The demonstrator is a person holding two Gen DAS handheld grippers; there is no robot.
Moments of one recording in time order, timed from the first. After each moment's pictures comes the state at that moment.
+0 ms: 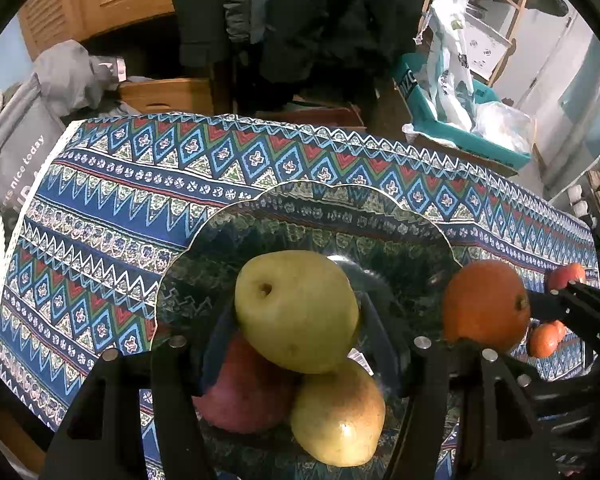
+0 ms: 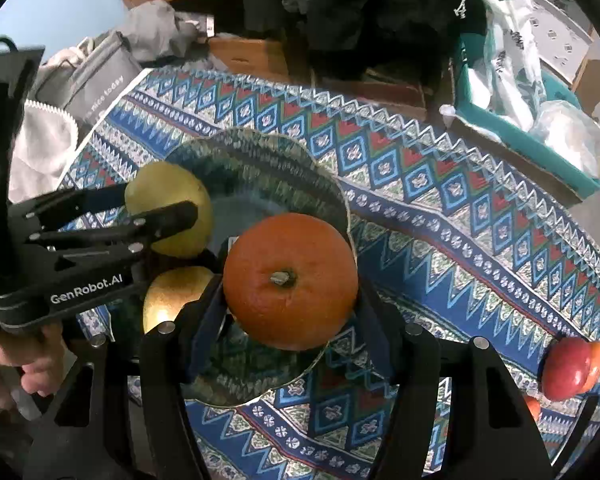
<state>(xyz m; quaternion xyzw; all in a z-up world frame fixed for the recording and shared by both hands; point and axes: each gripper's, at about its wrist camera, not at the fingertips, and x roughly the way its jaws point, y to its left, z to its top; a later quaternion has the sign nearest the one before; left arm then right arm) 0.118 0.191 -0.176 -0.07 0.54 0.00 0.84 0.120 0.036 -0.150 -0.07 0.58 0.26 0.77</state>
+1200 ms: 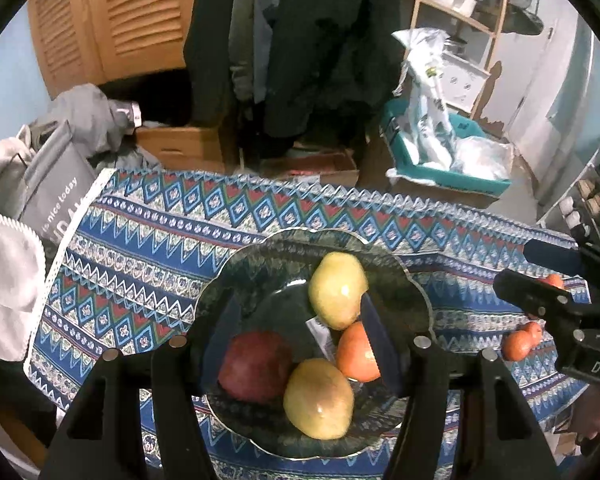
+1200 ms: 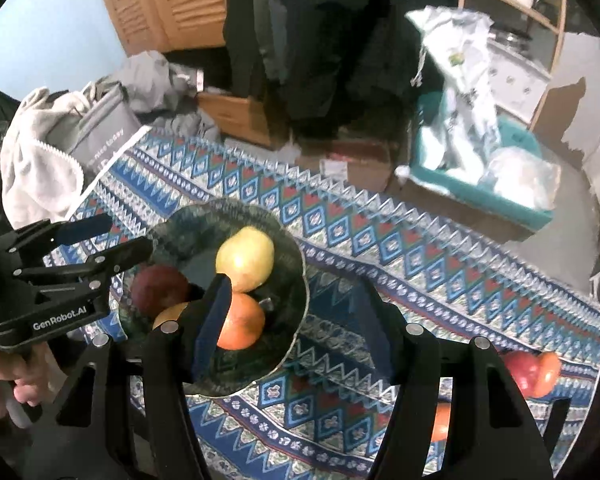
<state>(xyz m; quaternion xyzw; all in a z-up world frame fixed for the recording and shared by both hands) 0.085 0.189 -0.096 -0.06 0.48 0.00 0.88 0.113 0.008 -0.066 -0.07 0.50 0.23 0.83</state>
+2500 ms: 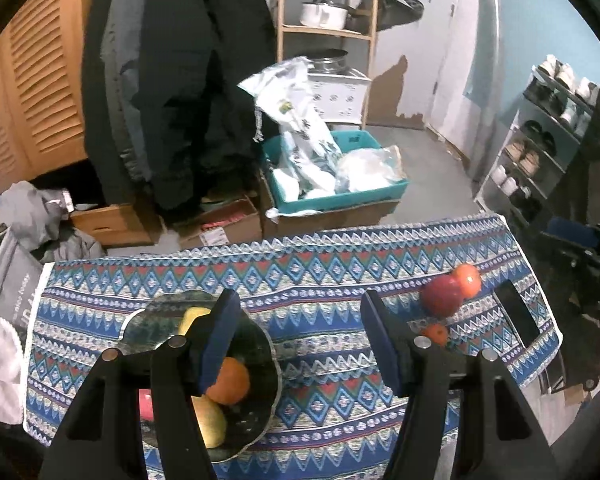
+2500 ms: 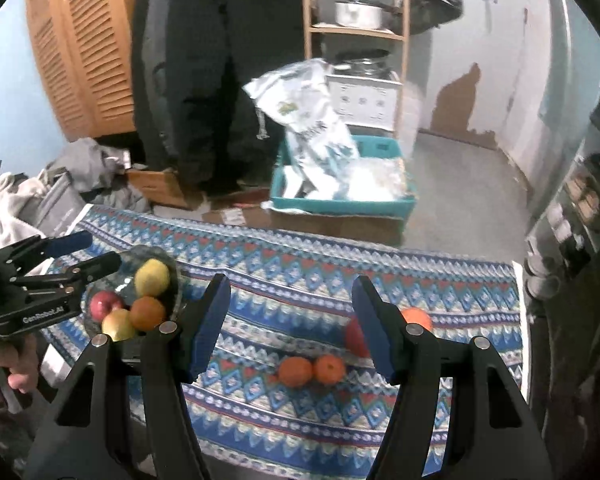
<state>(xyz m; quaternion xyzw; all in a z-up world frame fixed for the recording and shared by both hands) 0.065 0.037 -0.020 0.01 0.42 -0.12 0.90 0.048 -0.183 0.028 -0.01 0.43 0.09 0.90</state>
